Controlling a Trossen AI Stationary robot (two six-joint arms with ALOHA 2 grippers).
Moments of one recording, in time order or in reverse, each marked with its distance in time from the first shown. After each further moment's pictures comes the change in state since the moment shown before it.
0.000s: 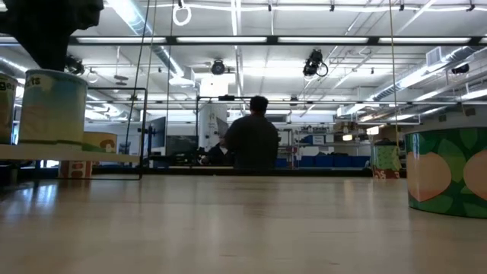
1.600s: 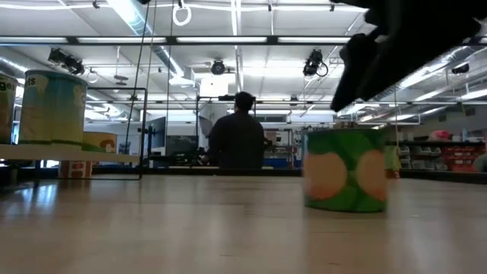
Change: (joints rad) left arm -0.050 0.223 0.119 0.951 0.046 1.136; right arm 0.105 -0.016 -0.810 0.826 -0.141 -0.238
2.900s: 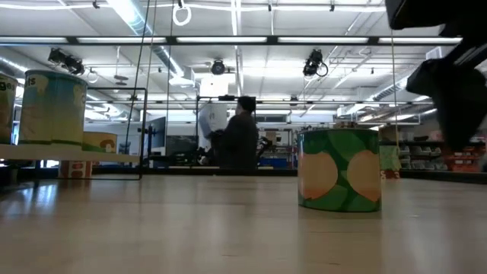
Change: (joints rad) left arm 0.250 -0.027 0.329 -0.308 0.372 0.268; right arm 0.090 0.001 -0.060 -0.021 -0.325 0.321
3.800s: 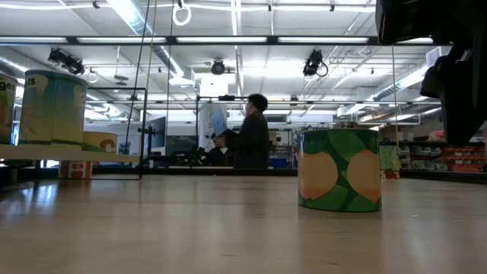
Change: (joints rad) left arm 0.072 0.000 -0.001 0.114 0.002 0.149; right arm -0.012 0.000 0.016 -0.028 0.037 0.286
